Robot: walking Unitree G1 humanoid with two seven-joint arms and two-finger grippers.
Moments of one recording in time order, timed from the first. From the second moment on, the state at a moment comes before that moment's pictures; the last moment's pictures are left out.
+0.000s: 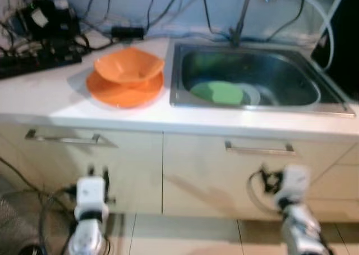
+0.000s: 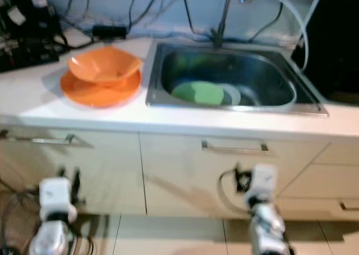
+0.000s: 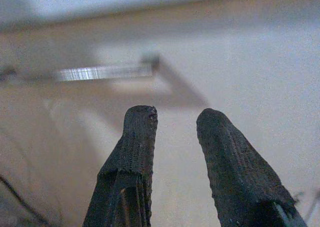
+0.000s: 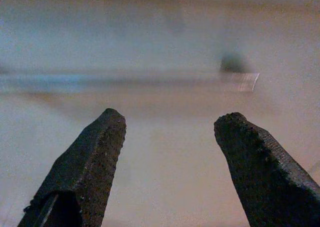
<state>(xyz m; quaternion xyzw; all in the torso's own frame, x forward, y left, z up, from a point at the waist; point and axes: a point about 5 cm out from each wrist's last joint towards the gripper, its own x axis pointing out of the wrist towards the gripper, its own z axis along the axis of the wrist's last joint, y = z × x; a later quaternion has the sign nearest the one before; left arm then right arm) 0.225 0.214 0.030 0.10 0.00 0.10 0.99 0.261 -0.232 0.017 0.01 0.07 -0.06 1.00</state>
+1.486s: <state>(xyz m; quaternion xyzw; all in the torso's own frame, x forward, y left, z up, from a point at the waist) 0.340 0.128 0.189 0.03 -0.21 -0.04 0.98 0.363 -0.125 0.201 0.08 -0.19 0.05 0.98</state>
